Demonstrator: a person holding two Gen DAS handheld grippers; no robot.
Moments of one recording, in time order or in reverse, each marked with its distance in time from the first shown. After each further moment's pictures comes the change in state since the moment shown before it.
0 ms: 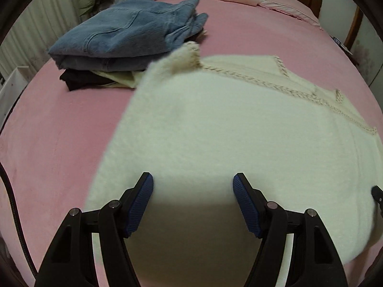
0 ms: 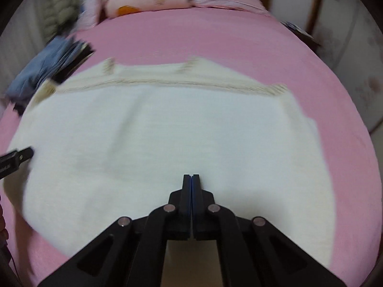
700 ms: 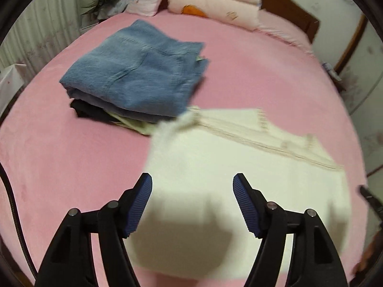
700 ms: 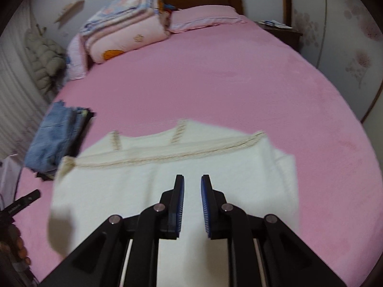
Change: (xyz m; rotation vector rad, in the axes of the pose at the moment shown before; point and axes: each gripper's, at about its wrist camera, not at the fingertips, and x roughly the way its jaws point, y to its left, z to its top) left arm -0.088 0.020 0.049 -0.066 -0.061 -0.147; right arm -0.074 -0.015 0.066 0.189 -0.097 0.153
